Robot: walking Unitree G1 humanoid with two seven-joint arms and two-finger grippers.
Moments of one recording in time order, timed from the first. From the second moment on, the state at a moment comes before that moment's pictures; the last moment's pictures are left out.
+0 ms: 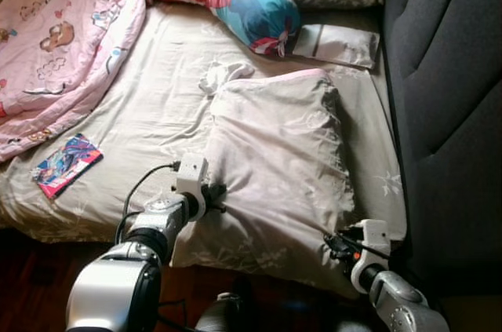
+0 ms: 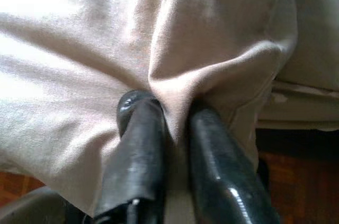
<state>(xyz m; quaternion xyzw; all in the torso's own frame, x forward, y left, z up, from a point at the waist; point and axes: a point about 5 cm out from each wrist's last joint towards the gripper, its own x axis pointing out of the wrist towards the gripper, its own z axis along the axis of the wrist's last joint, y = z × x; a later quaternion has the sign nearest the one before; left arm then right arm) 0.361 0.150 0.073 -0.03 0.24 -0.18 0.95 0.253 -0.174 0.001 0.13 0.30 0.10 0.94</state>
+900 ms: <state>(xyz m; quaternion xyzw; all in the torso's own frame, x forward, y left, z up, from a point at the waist) 0.357 0.168 0.076 0.01 0.14 -0.09 0.99 0.280 -0.195 0.035 0.14 0.13 0.01 0.98</state>
